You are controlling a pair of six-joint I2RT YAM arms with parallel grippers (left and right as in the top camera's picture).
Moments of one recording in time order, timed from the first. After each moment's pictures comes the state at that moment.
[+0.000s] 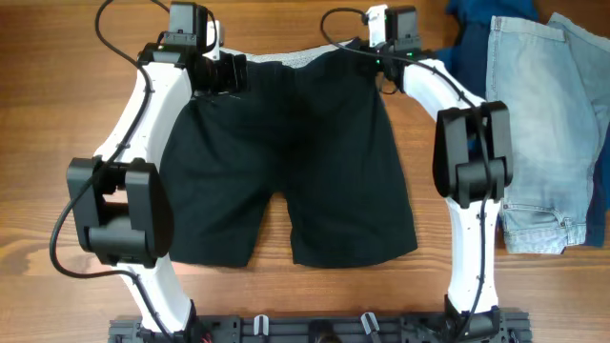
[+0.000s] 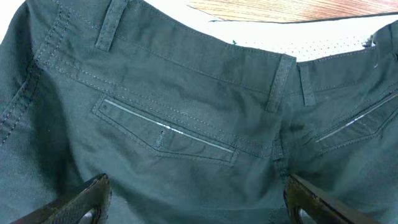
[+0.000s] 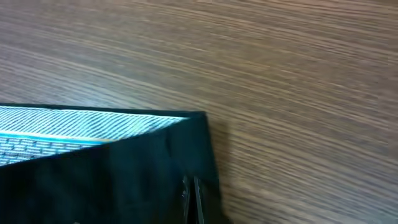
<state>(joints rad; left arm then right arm) -0.11 2.00 1.64 -0.74 0.15 -0.23 0.17 2.46 1.85 -0.18 -0.17 -0.04</state>
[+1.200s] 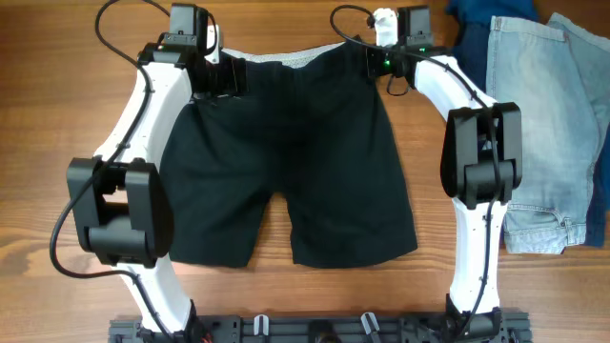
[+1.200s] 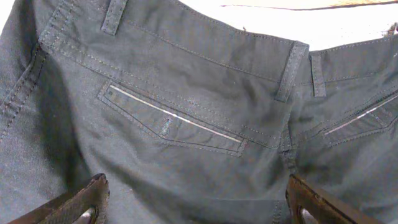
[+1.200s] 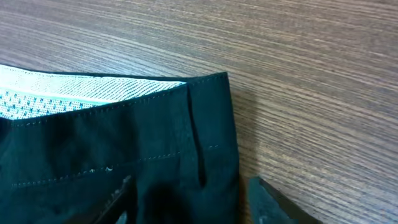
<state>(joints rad) -0.11 2.00 1.64 -0.78 0.14 -0.23 0.13 2.43 1.85 -0.29 -0.35 -0.07</state>
